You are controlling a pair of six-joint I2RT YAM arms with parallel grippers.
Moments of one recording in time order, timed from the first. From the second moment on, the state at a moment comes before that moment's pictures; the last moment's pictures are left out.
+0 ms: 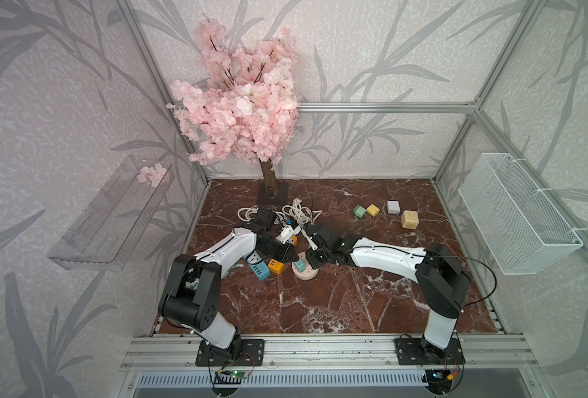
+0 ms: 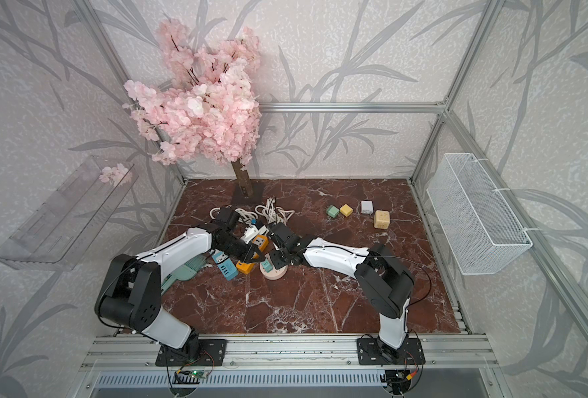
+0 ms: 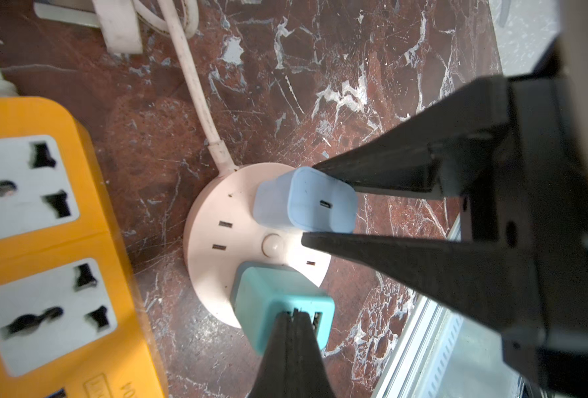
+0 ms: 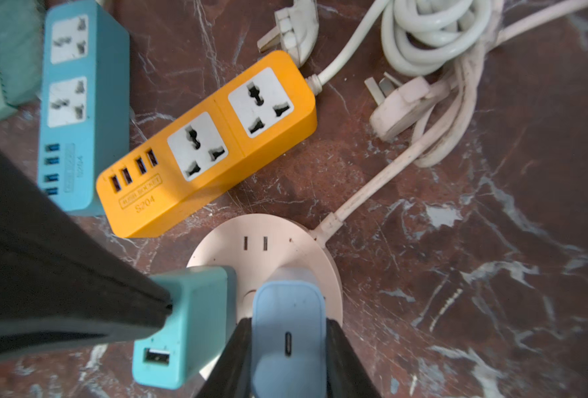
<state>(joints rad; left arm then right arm) -0.29 1.59 1.00 -0.68 0.66 0.17 0.86 1.84 1.24 -0.34 -0.05 0.38</state>
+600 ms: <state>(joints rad) -0.29 1.59 1.00 -0.69 0.67 0.17 0.96 1.84 1.27 -0.41 0.15 0.29</state>
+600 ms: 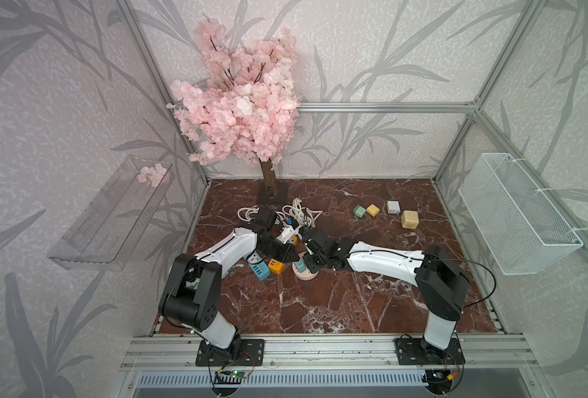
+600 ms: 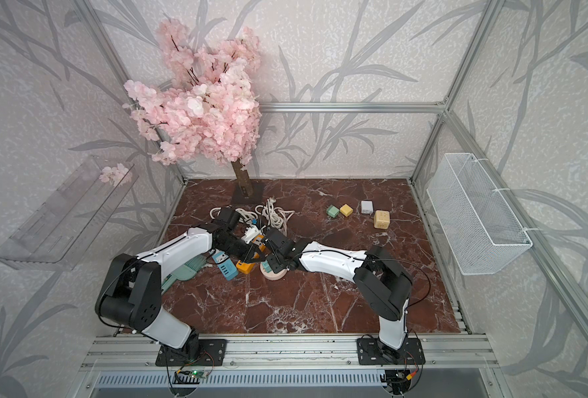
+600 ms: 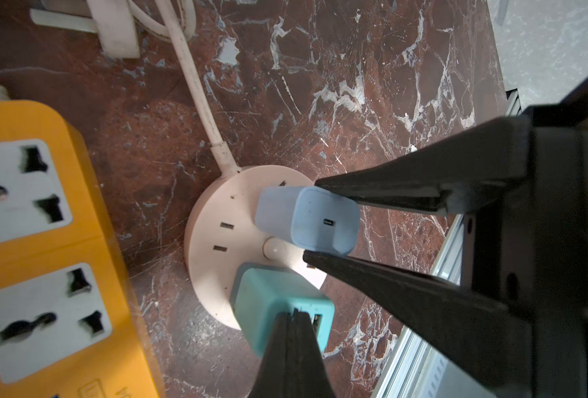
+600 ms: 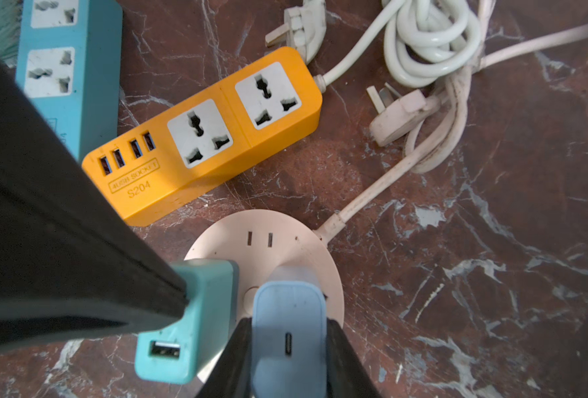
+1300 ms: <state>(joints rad) -0.29 1.59 1.00 -0.67 0.66 0.17 0.90 1.84 1.26 -0.38 0.01 0.34</state>
